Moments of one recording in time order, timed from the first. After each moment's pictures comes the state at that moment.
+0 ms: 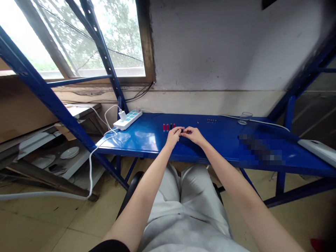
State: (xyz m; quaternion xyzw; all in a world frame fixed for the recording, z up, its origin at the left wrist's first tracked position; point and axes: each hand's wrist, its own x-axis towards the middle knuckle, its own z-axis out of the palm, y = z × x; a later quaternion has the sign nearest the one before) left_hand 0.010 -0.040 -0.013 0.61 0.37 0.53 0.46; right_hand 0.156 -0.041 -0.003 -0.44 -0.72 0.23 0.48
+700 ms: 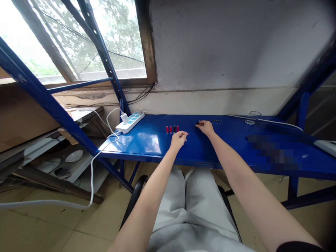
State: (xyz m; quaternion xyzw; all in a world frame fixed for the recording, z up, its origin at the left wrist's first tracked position) left_hand 0.010 -0.044 -0.011 0.65 0.42 0.48 0.41; right_hand 0.212 0.047 -0.018 -0.65 -0.59 0.13 0.46
